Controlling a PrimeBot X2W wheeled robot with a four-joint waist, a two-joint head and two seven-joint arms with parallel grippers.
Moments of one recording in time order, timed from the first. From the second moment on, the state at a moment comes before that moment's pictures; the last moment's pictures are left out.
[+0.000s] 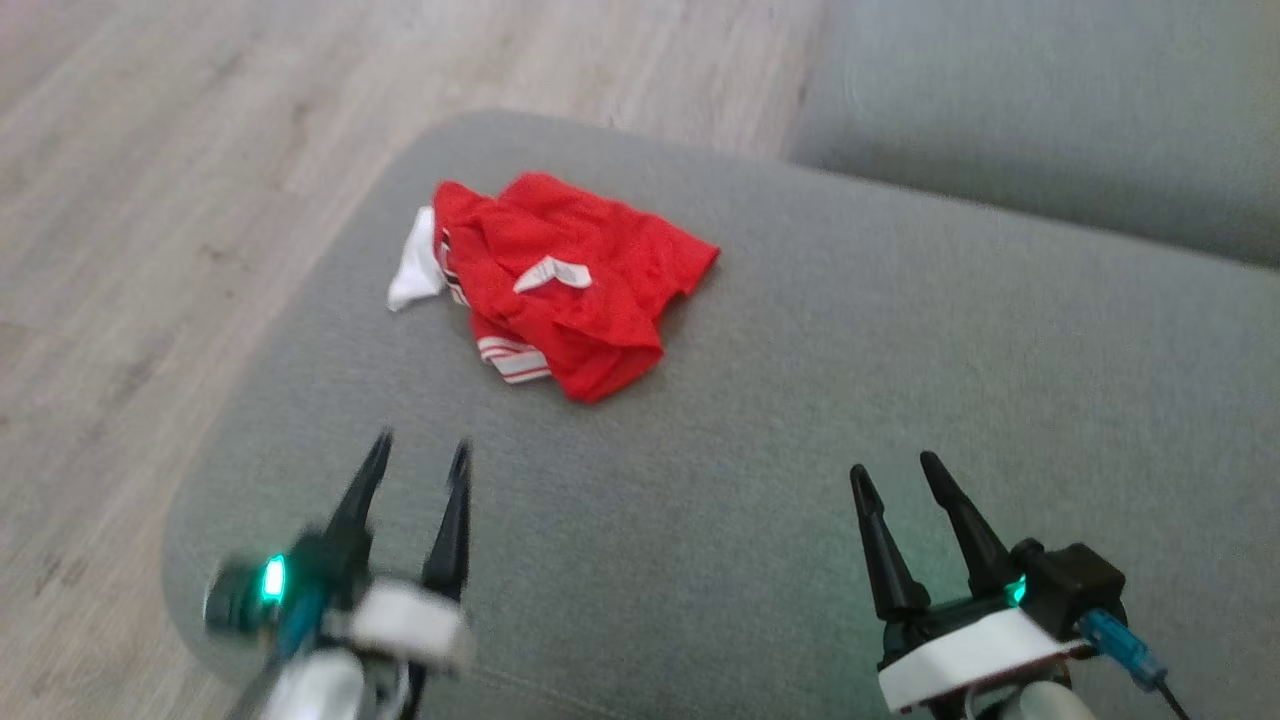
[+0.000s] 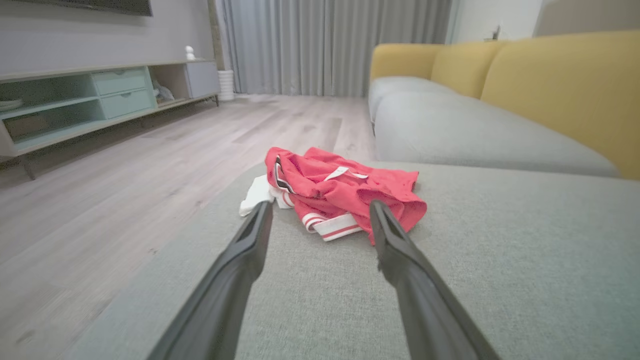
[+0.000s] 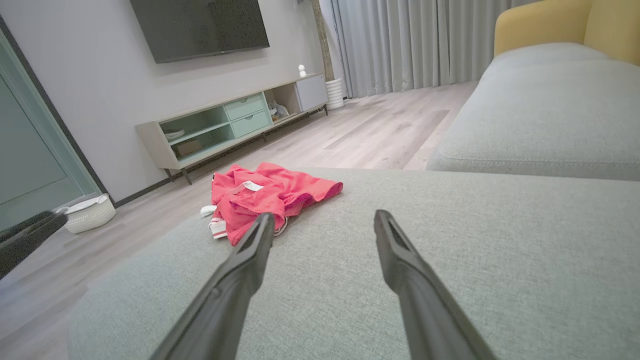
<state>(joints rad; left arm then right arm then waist) -0.08 0.11 -0.25 0.31 -0.17 -0.01 -0.18 0.03 -0.05 0.25 0.24 0.26 0.12 -0.25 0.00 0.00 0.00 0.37</state>
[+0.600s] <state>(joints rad) -0.77 0.36 -0.57 0.57 -0.50 -0.13 0.35 -0.14 -0.05 0.25 0.17 0.23 0.12 -0.25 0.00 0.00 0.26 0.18</state>
